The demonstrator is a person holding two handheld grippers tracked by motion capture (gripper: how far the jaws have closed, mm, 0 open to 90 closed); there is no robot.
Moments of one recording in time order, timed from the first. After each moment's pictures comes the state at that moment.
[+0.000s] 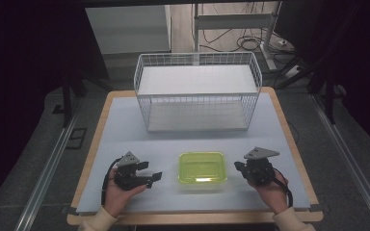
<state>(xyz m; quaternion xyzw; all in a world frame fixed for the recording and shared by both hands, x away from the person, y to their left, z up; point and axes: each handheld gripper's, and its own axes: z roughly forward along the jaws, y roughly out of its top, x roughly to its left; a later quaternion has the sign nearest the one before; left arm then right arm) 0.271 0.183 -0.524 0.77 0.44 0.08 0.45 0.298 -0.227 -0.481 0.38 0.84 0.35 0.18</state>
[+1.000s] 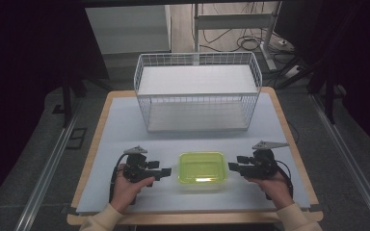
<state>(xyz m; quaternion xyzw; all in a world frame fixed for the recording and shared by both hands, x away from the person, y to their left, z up) 0.293 0.159 -0.512 0.75 0.48 -0.04 0.45 0.322 -0.243 -0.482 0.42 0.80 0.44 0.04</state>
